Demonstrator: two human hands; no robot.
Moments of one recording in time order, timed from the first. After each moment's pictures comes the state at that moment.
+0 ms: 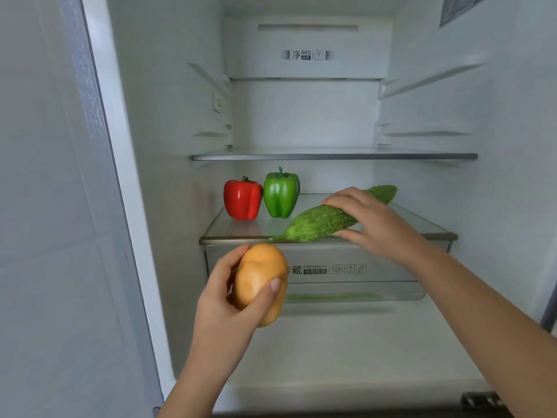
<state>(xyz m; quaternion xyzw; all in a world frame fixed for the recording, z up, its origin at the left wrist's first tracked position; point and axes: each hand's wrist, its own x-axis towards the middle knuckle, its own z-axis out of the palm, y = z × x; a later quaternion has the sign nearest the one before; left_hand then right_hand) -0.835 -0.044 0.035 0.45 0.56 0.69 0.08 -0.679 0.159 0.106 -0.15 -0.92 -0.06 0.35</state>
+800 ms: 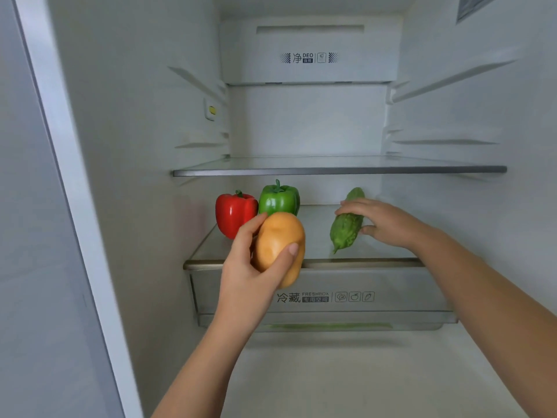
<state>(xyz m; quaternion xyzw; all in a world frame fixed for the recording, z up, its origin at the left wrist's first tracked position) -0.842 0.038 0.075 0.50 0.52 0.69 0.05 -0.689 0.275 0.116 -0.23 -0.95 0.03 0.23</state>
